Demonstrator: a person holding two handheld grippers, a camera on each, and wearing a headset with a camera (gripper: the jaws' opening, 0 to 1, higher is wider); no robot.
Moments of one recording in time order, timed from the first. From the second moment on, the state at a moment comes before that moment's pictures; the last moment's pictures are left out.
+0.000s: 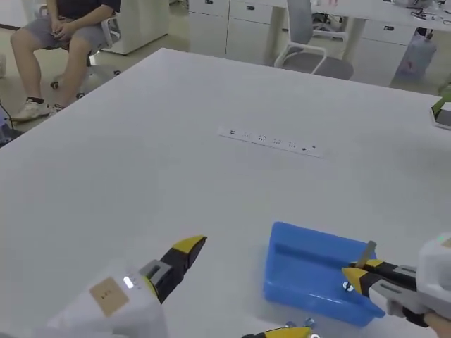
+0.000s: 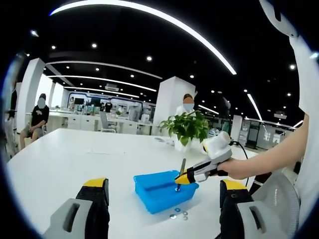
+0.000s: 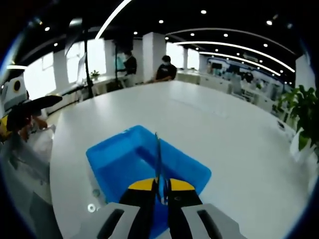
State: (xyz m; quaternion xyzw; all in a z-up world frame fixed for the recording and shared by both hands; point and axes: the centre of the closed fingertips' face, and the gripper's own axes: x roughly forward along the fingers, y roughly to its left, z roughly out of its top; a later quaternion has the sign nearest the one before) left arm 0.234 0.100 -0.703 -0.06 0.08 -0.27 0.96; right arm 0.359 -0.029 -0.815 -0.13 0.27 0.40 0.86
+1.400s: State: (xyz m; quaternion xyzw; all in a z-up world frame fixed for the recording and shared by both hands) left arm 0.233 0.099 -0.709 -0.06 0.09 -0.27 0.96; right arm 0.278 0.006 -0.780 0.06 0.27 0.47 0.84
